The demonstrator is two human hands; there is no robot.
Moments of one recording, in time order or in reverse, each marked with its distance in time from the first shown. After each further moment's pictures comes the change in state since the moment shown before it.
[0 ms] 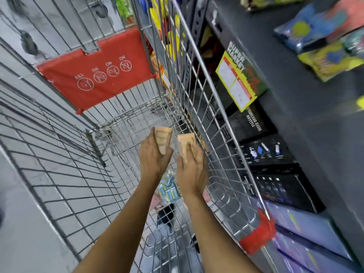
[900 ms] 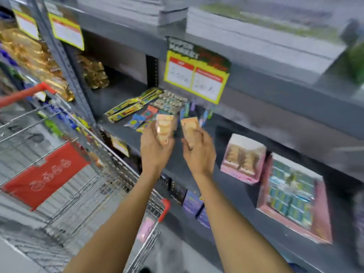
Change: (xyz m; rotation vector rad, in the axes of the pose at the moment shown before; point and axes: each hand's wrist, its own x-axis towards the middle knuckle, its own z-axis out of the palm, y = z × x) left_hand -0.136 0.352 -0.109 -0.567 -0.031 0.575; right_hand -0.044 0.054 -0.387 0.009 0.753 -0.011
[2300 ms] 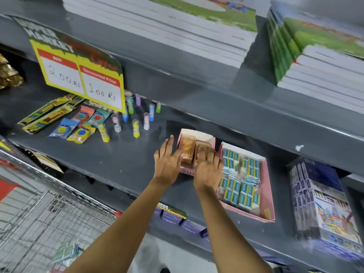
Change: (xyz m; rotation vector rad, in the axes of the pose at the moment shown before) left_hand -0.066 -0.006 0.179 0.493 -0.651 0.334; right_hand -0.031 0.145 -0.069 -0.572 -0.249 0.370
